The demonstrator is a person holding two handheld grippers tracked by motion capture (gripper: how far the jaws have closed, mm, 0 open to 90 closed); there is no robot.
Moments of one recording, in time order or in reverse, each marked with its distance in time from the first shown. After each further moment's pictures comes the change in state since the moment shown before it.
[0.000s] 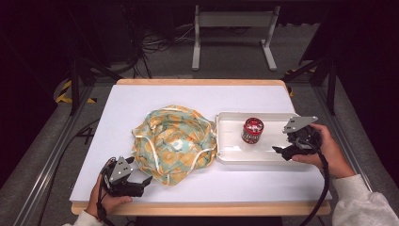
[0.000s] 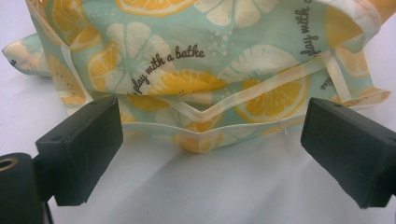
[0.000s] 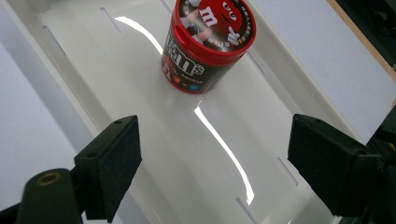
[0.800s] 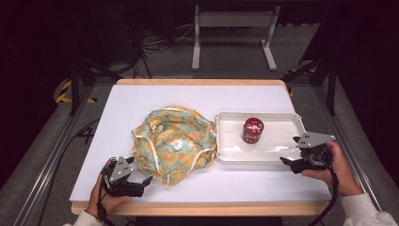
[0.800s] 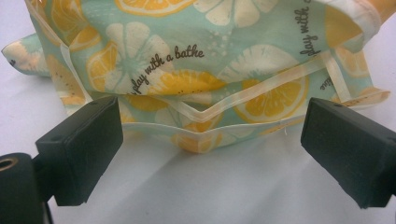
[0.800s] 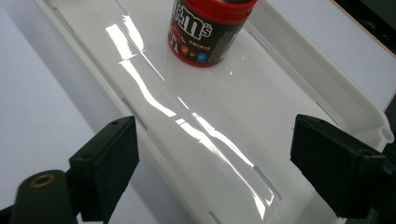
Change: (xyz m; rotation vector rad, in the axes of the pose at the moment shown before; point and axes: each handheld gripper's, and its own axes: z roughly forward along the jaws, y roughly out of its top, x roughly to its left) left arm 0.000 0.000 0.000 0.002 0.001 0.000; right arm 0.015 -0.054 -0.006 -0.111 -0.013 0.064
